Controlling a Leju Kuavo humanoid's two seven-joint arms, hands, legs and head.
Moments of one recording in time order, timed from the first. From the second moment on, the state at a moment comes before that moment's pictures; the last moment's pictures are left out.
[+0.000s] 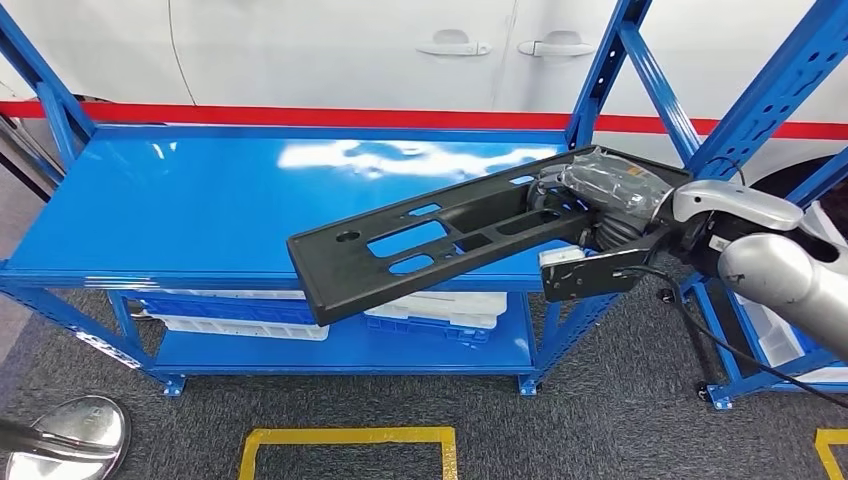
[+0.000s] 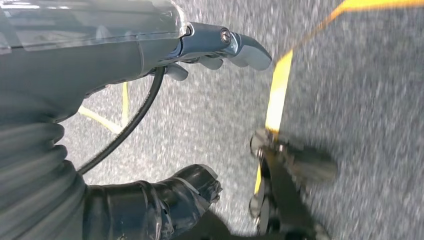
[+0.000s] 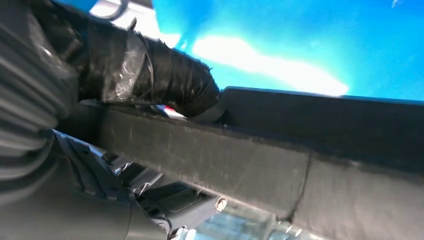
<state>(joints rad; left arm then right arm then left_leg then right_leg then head) -0.10 -0.22 1.24 -0.19 -1.07 0.09 -0.32 -1.22 -0.80 0.99 -1.59 0.13 0.29 -0.10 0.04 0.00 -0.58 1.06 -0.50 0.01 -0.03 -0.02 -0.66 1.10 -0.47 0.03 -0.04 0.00</state>
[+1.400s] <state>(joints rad) -0.11 -0.23 1.24 -0.20 -1.07 0.10 -0.32 -1.01 -0.83 0.77 -1.67 0.24 0.29 -0.13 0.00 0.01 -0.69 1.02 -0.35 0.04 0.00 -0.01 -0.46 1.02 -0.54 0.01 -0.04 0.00</state>
